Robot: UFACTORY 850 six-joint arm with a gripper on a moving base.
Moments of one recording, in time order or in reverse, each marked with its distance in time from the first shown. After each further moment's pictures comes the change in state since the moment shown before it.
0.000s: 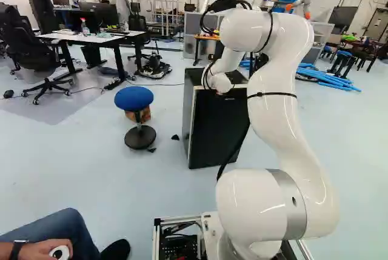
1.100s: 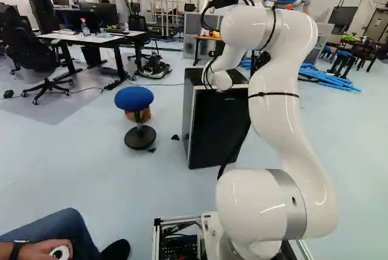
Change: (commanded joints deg) arm 0.0 2.2 0.1 0.0 0.0 0.0
